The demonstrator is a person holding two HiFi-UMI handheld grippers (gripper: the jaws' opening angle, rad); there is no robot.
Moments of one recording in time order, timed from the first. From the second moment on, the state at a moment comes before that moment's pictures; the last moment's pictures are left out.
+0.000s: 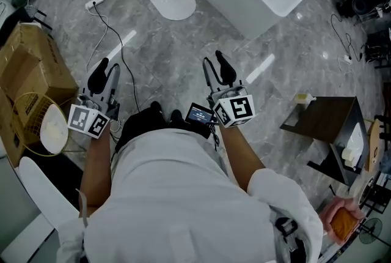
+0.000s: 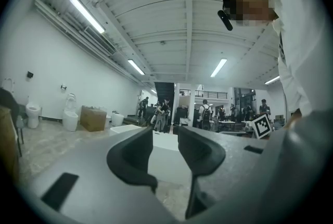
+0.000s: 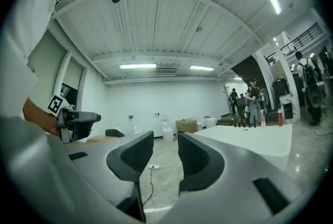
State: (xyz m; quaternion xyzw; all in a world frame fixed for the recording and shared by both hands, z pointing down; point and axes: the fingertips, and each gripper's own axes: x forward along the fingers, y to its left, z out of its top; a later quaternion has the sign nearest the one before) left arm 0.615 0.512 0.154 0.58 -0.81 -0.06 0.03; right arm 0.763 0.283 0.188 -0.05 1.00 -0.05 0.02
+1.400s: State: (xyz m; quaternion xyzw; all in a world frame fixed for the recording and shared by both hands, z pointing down) left arm 0.276 0.460 0.155 0.54 -0.84 0.00 0.03; right arm 0.396 0.258 0.141 0.04 1.00 0.07 0.01
